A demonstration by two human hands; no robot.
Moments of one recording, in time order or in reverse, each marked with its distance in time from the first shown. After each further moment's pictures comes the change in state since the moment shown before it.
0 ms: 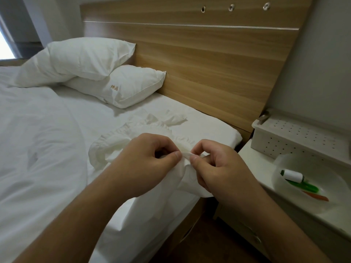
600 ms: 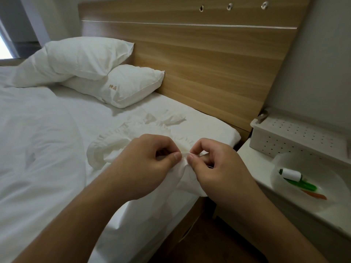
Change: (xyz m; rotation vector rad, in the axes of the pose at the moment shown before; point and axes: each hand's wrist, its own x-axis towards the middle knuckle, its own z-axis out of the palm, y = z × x) left_hand 0.000 0.001 0.002 0.052 -0.001 0.037; right_hand -0.001 0.001 0.004 -0.031 0.058 -0.006
